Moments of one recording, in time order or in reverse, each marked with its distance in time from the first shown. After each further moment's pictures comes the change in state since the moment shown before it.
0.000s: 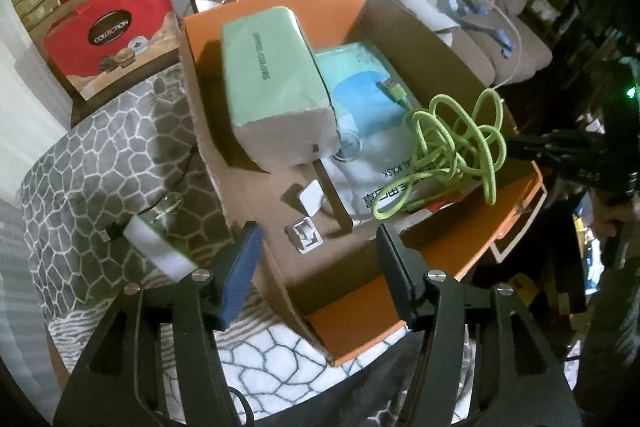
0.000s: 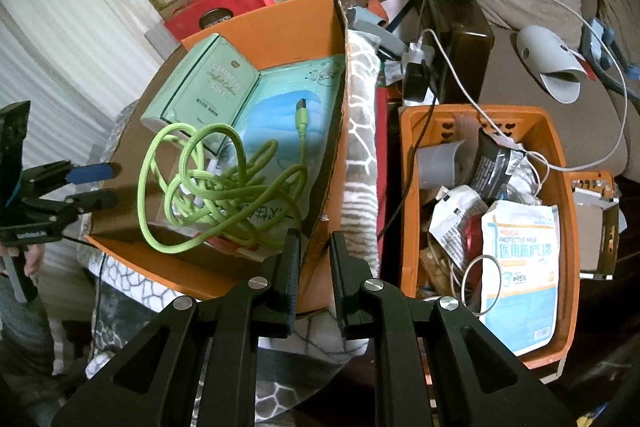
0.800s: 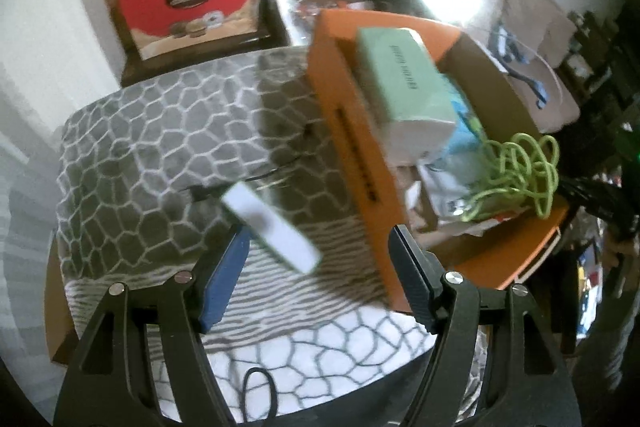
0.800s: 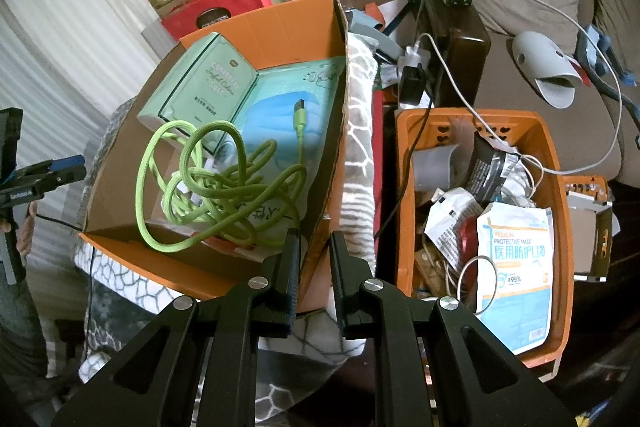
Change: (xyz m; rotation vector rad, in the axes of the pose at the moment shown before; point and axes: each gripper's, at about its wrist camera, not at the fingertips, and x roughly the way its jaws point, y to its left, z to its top) left arm -0.024 0.098 -0.028 -0.214 -0.045 0.056; right arm -0.001 0.001 0.000 -0.012 -0.005 -0.023
